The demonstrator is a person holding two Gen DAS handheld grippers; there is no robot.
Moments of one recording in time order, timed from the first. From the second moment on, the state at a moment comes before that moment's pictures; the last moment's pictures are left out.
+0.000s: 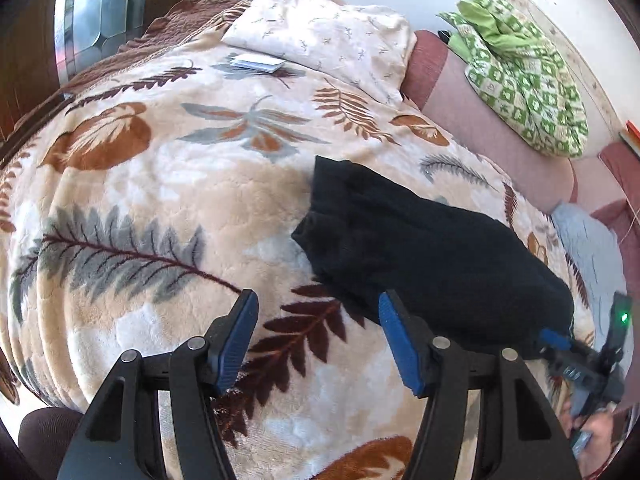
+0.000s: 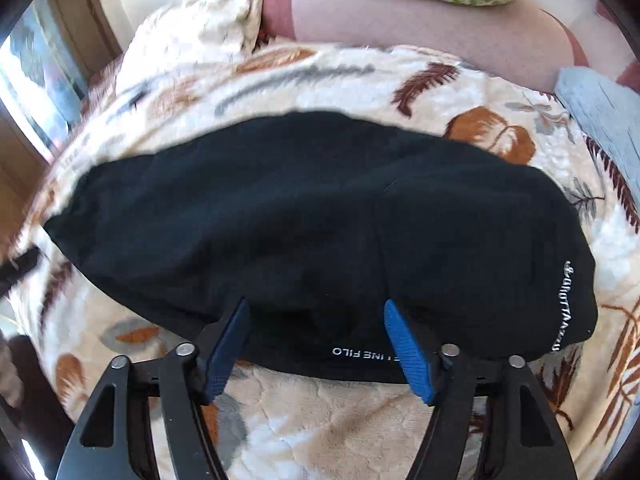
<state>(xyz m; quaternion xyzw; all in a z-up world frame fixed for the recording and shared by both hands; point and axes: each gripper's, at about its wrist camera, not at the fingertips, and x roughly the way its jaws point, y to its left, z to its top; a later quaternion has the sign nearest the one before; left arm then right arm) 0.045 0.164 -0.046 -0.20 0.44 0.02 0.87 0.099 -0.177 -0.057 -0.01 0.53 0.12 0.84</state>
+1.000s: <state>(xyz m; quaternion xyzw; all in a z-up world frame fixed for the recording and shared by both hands) 0.087 0.119 -0.077 -0.14 0.40 -0.01 0.91 0.224 0.085 -0.007 -0.15 0.64 0.30 0.69</state>
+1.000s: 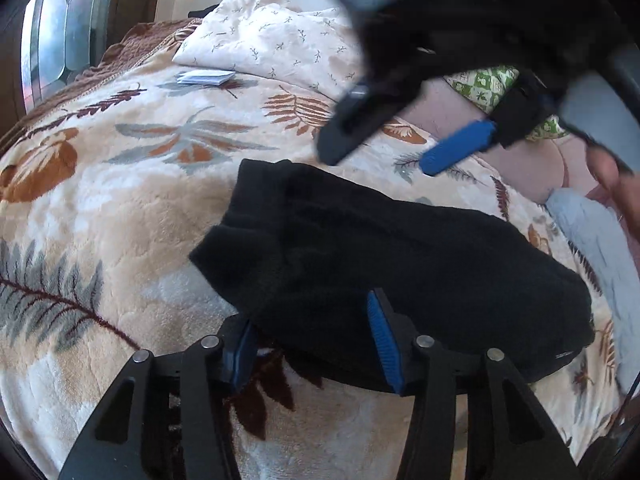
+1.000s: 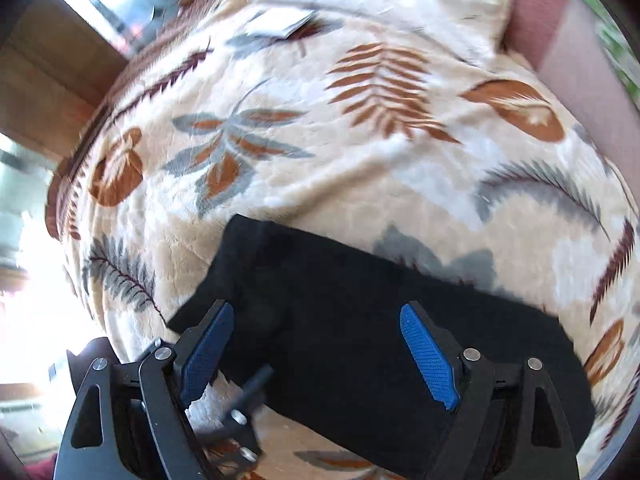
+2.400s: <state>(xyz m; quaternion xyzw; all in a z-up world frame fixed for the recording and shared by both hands) 0.104 0.092 -0.067 -0.11 0.40 -0.09 0.91 0.212 0.142 -0.026 -0.36 0.63 0.26 0.64</state>
